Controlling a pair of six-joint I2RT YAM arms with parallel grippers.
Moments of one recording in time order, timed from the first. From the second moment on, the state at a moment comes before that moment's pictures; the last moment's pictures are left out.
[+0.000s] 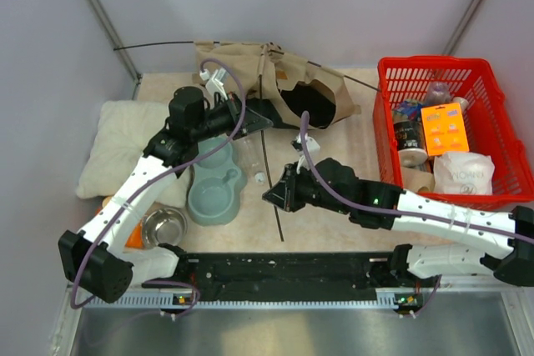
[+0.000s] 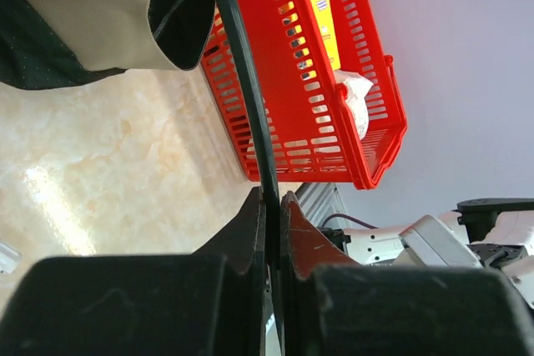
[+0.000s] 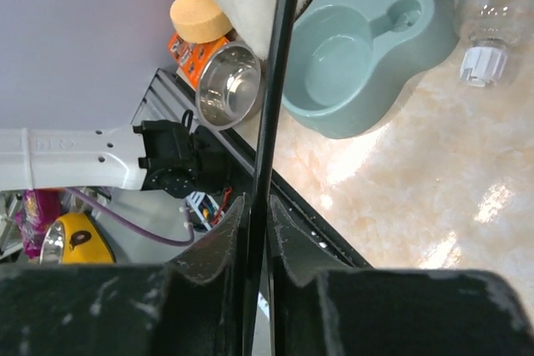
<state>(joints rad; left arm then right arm) -0.43 1.21 1.15 -0.16 0.56 -0.84 1.20 1.10 0.96 -0.21 0.13 0.78</state>
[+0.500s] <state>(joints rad) -0.43 1.21 1.15 -0.19 0.55 -0.88 1.19 1.15 0.98 -0.20 0.02 0.74</state>
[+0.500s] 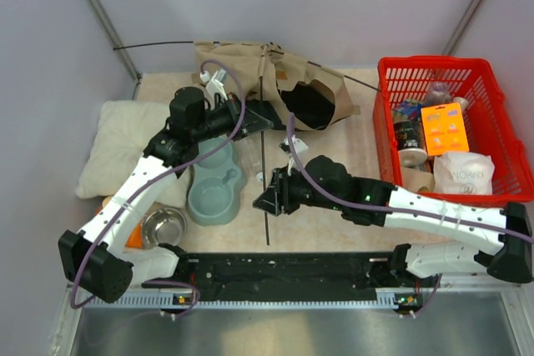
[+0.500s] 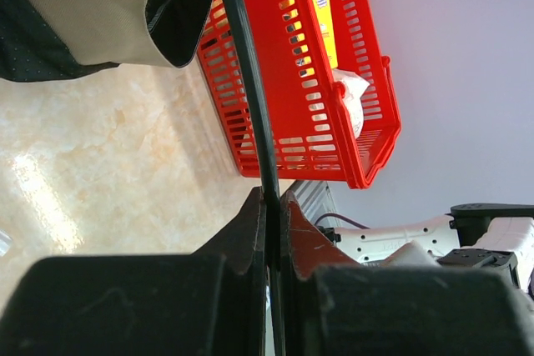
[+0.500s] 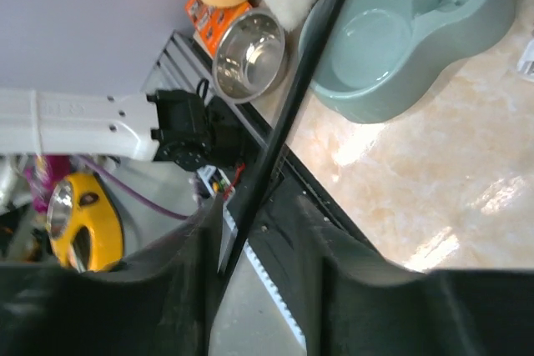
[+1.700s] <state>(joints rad) -0.38 1.05 0.95 -0.07 0.19 -0.60 1.20 1.08 0.98 -0.12 0.11 0.82</state>
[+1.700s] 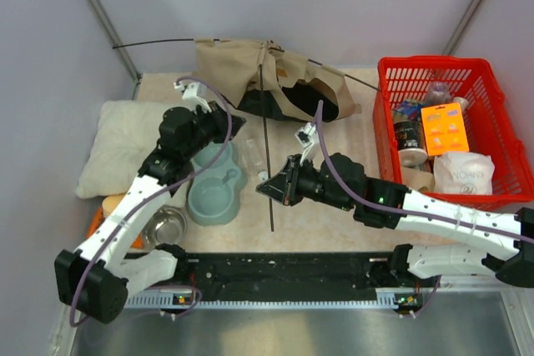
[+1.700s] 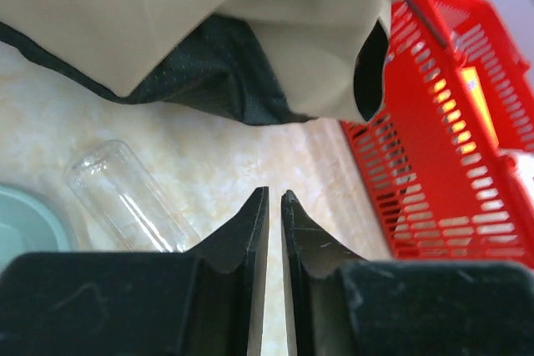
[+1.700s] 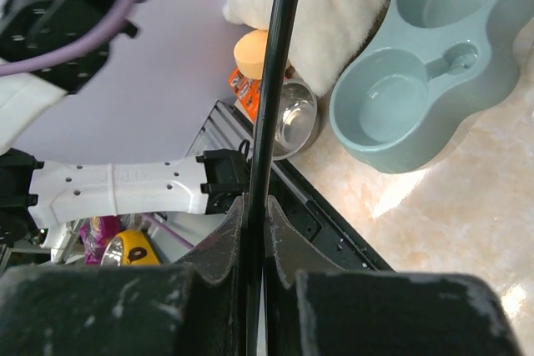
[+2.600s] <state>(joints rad) -0.33 1.43 0.96 0.40 0.25 -0.18 1.20 1.04 0.98 -0.12 0.15 0.83</state>
